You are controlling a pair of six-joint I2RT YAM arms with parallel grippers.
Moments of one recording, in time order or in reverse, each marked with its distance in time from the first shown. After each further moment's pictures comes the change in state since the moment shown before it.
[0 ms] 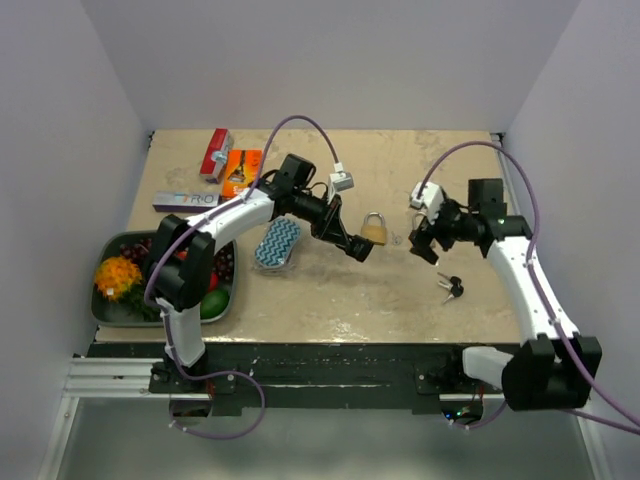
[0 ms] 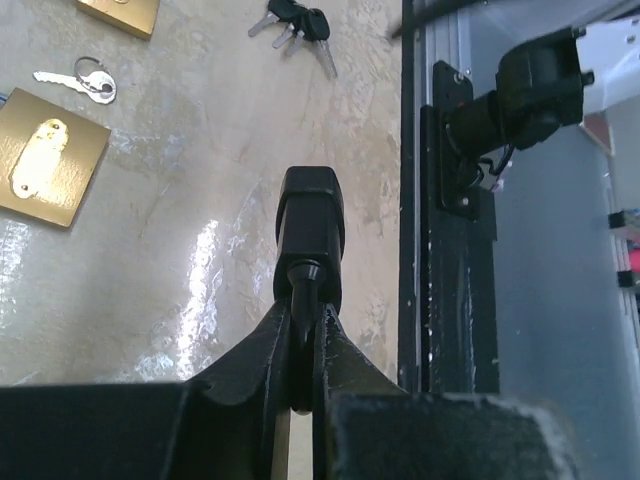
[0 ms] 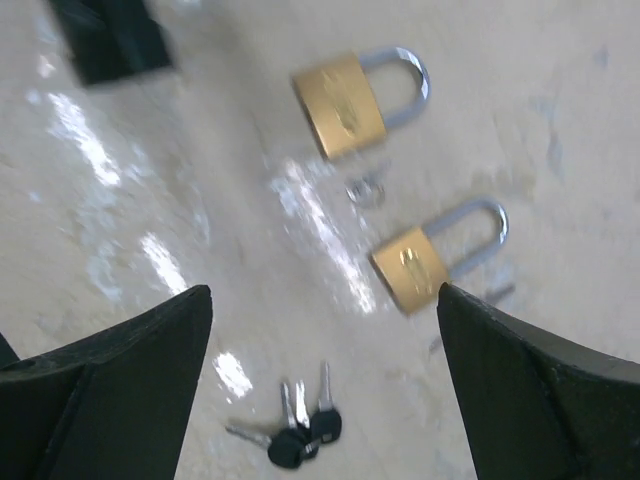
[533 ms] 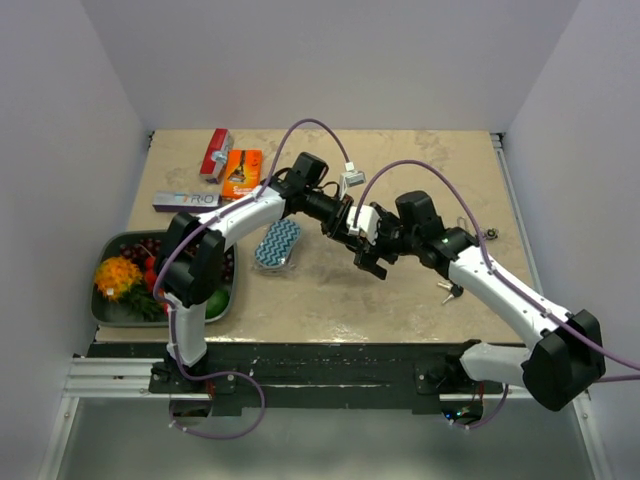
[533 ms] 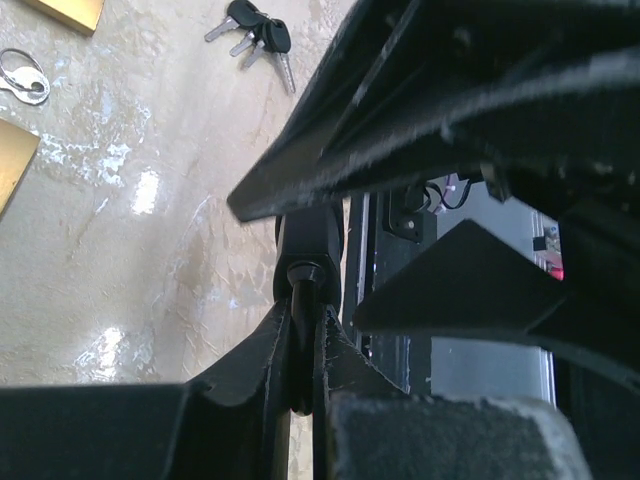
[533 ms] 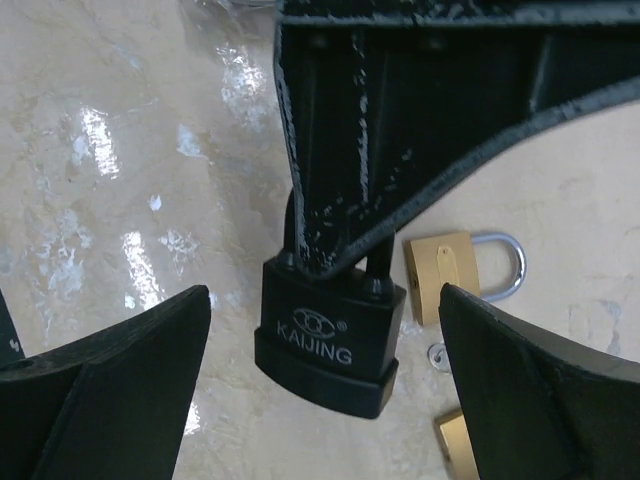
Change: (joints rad) left arm -0.045 0.082 0.104 0.000 0.031 -0.224; right arm 0.531 -0.020 -0.100 0.291 0.180 0.207
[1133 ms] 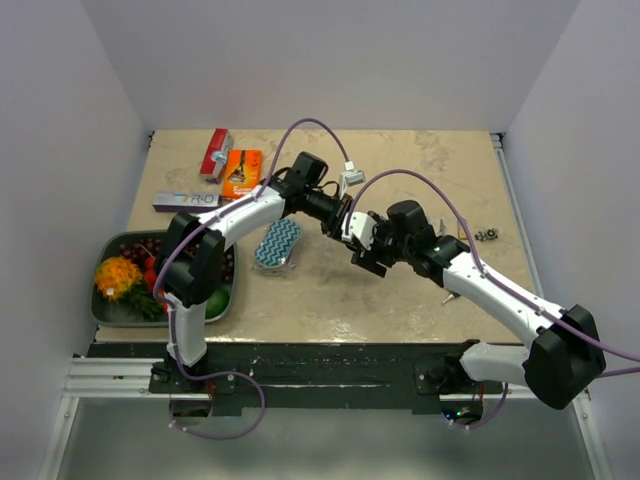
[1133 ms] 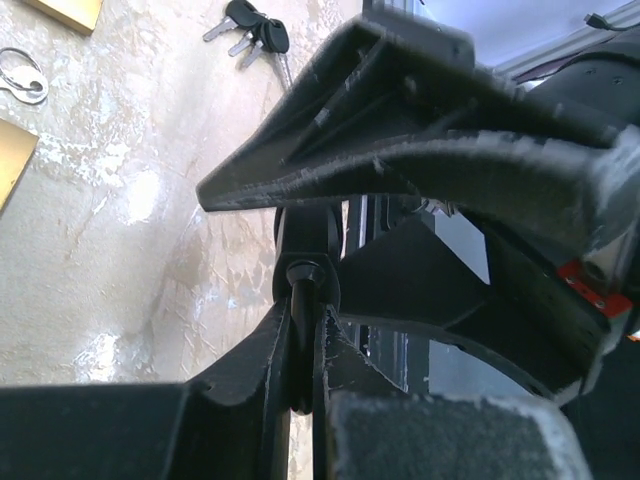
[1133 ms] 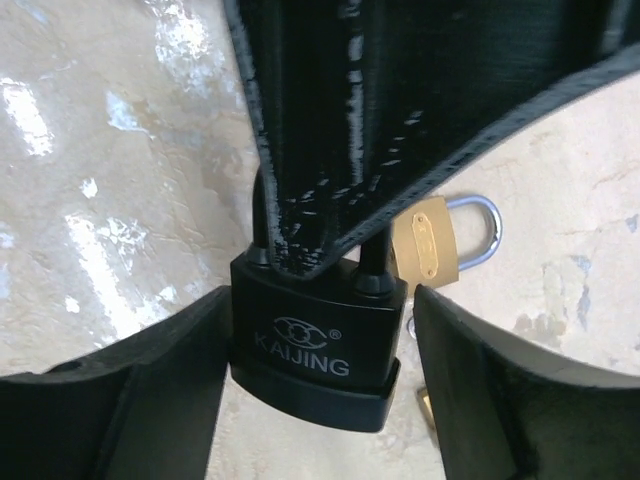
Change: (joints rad) left arm 0.000 0.000 0.000 -0.006 0.006 -0.004; right arm 0.080 0.018 -0.066 0.108 0.208 0.016
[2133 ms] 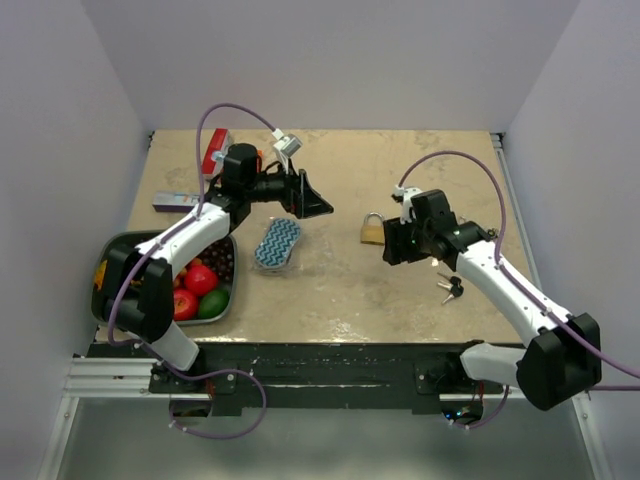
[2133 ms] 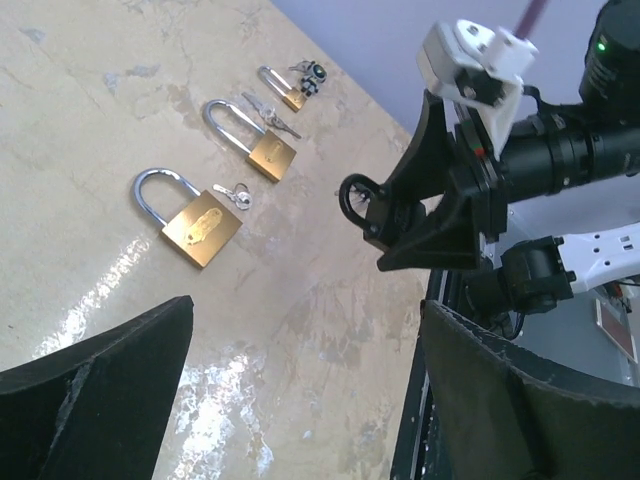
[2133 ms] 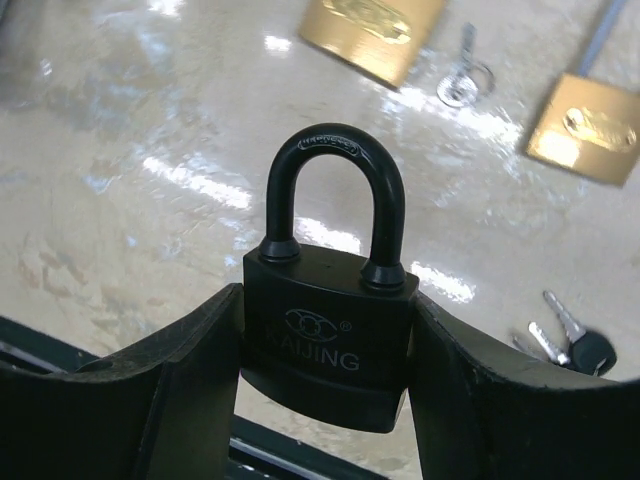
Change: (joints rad) left arm 0.223 -0.356 -0.368 0.550 -0.186 -0.298; right arm -0.159 -0.015 0.079 -0.272 0.146 0.748
